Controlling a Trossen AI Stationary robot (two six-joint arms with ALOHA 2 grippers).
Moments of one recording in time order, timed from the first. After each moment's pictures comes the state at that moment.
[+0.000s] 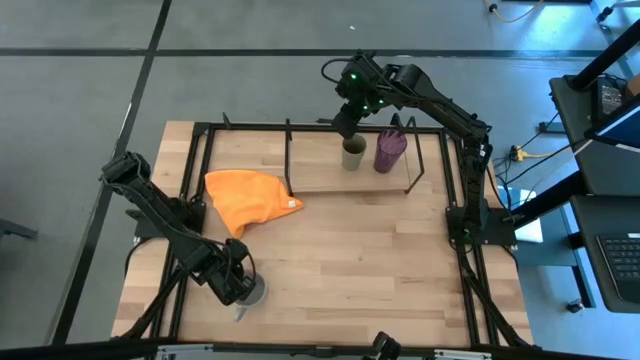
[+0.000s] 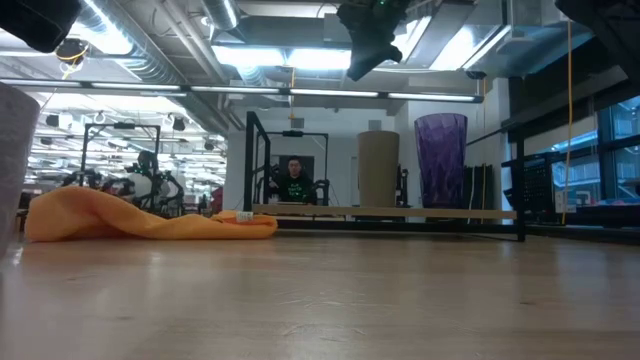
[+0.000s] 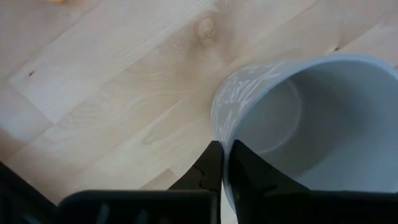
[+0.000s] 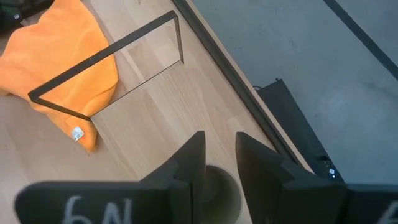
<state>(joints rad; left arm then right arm) -0.76 1.46 0.99 -0.93 -0.10 -1.76 -0.48 1.97 2.32 -1.28 0.06 0.06</state>
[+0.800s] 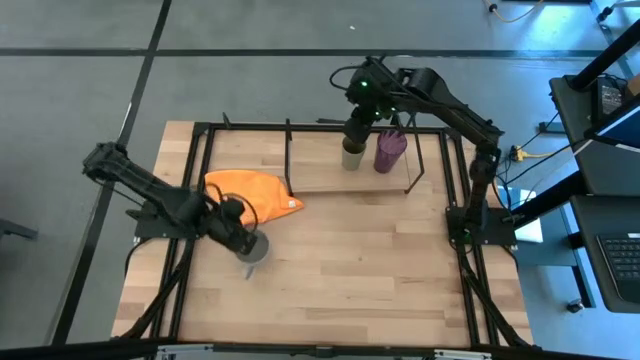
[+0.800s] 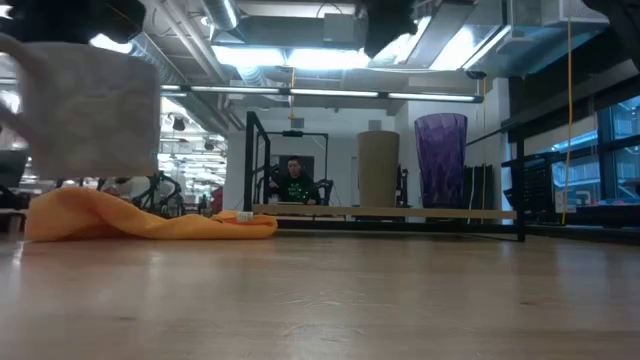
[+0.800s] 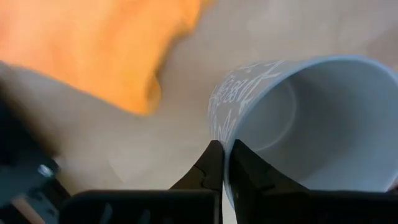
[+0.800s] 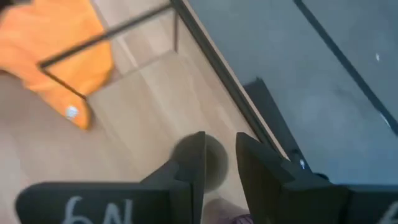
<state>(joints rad) -0.44 1.17 0.99 -1.15 -0.16 -1.54 -0.40 1.89 2.33 -1.39 0.18 0.05</state>
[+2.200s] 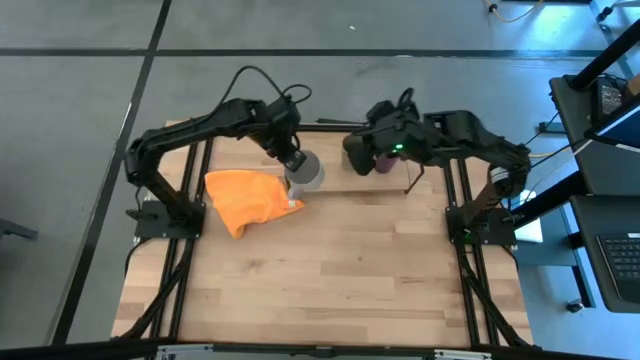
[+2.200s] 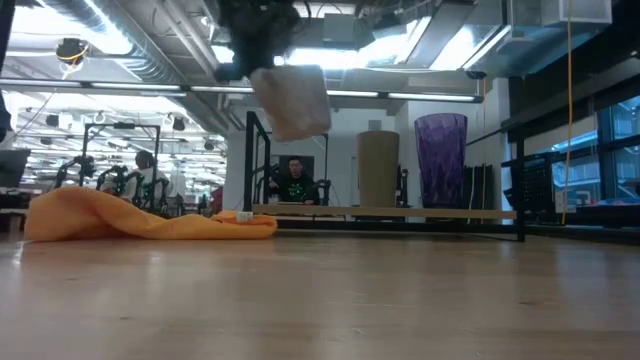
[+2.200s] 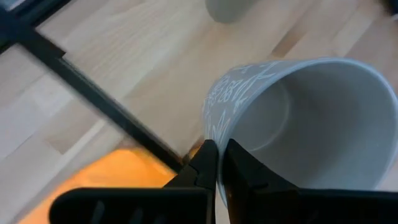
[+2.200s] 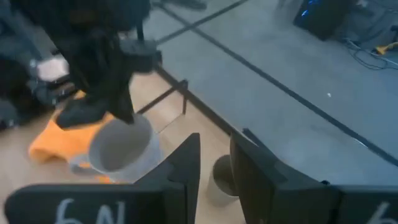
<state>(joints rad) 0.42 1.60 1.62 -1.12 0.10 -0.44 0.03 1.73 2.32 -1.37 0.68 0.49</state>
